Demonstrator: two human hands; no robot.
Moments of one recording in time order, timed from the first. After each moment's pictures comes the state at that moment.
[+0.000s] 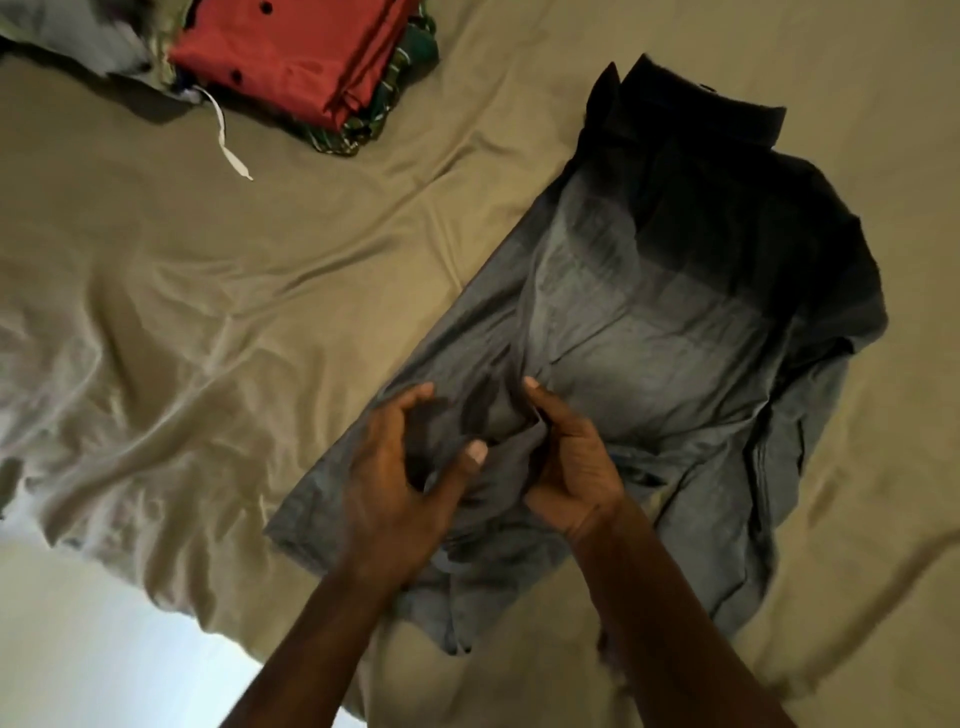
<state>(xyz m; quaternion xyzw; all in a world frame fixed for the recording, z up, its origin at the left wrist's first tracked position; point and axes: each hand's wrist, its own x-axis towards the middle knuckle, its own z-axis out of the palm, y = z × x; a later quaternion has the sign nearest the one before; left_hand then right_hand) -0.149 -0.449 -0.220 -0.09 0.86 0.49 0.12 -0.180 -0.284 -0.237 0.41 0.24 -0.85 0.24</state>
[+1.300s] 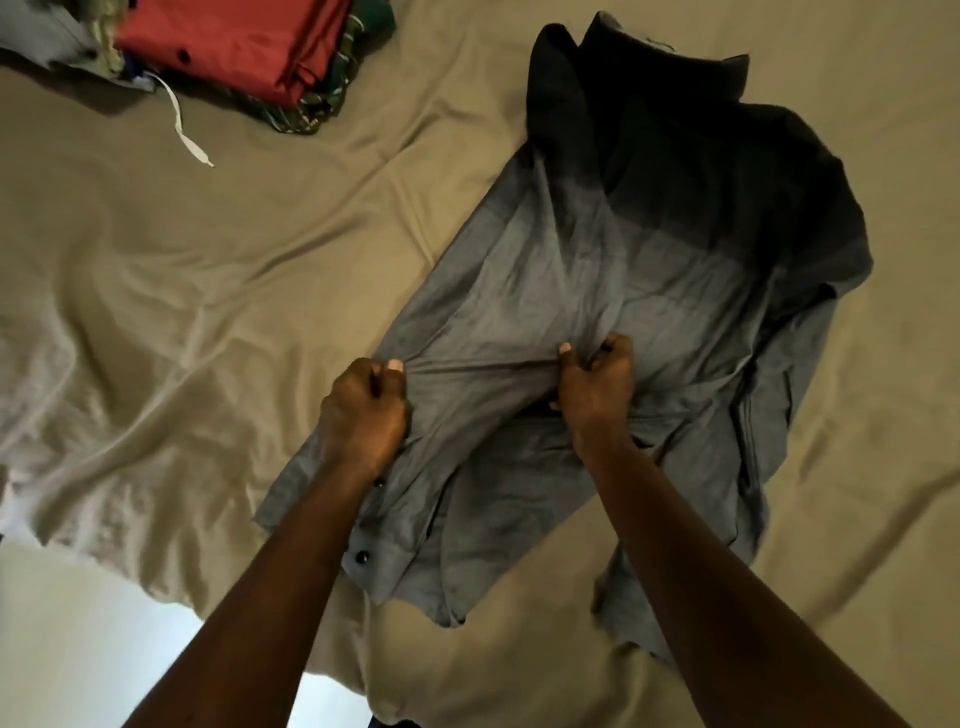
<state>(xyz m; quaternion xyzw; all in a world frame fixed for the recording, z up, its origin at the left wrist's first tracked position) -0.202 -0.449 -0.261 -0.25 0.88 0.37 0.17 -0.196 -0.236 -0.320 0.44 0.70 -0.56 -0.01</state>
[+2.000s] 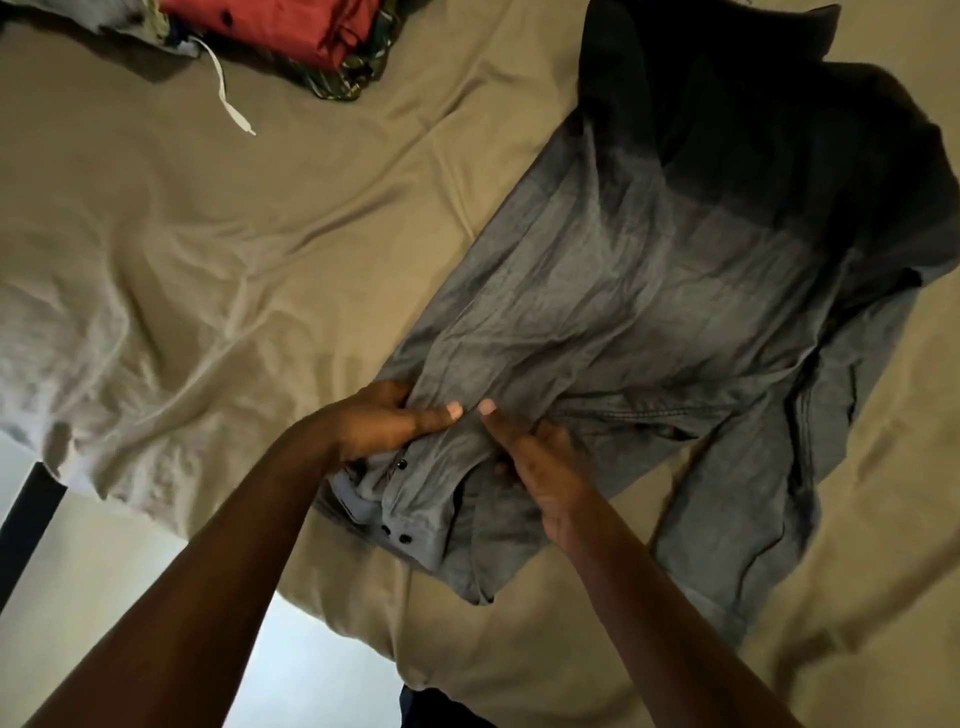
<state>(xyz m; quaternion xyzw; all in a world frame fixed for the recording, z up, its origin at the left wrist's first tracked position) -0.207 -0.501 -0.259 -0.13 0.74 0.40 0.53 -0.132 -0.311 -0.271 0.38 0.58 -0.67 0.27</state>
